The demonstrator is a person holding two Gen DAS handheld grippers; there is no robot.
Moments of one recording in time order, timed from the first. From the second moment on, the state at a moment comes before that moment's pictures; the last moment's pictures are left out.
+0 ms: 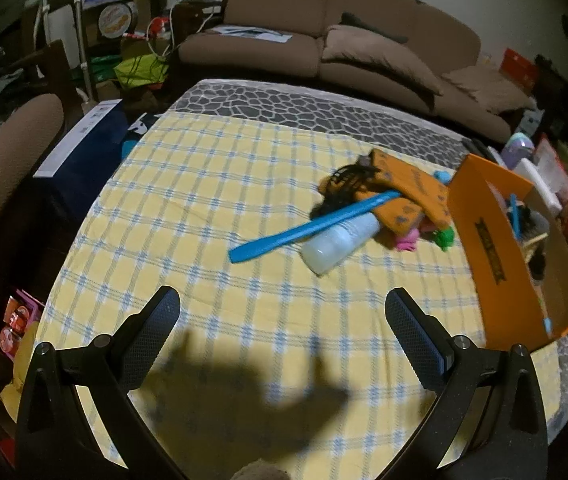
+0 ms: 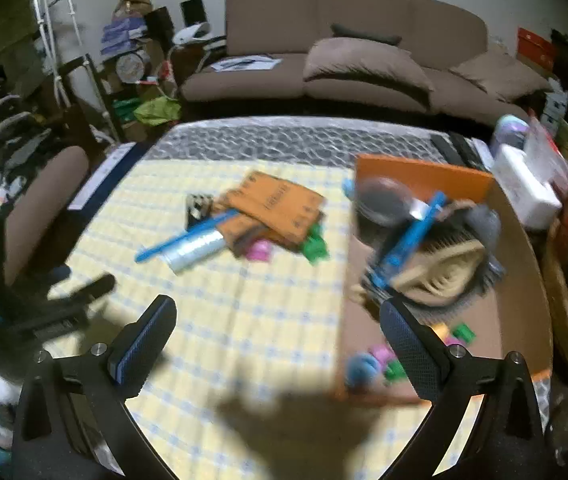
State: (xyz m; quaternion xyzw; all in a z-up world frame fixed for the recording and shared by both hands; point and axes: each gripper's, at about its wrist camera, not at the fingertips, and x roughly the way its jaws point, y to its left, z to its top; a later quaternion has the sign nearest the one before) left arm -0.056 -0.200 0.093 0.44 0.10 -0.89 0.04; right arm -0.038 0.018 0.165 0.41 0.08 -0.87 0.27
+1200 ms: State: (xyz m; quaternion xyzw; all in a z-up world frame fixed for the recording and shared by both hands) left arm -0.134 -0.212 0.063 0.47 0.07 -0.88 -0.02; right arm -0.150 -0.126 0.085 0.45 0.05 -0.84 0.31
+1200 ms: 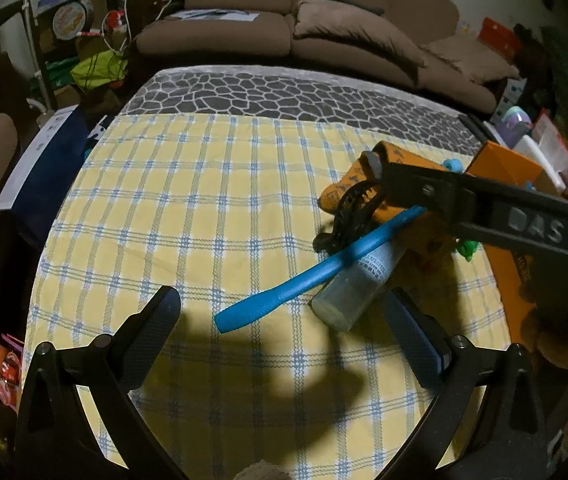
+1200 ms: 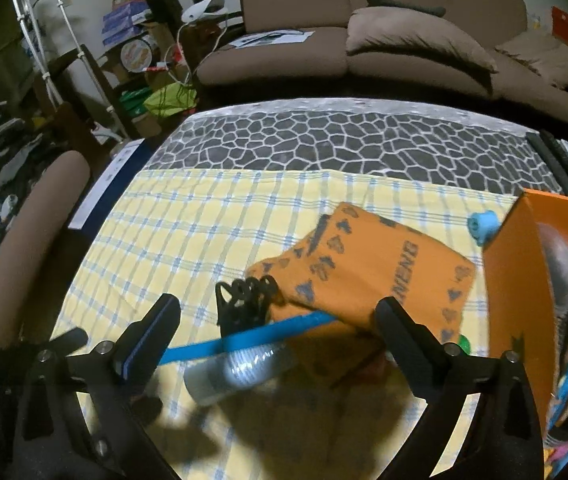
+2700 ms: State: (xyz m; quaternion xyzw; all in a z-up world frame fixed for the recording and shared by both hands) left arm -0.158 -0.172 0.039 0.46 0.00 -0.88 -0.12; right arm -0.112 -0.016 0.138 0.41 -0.09 -0.84 0.34
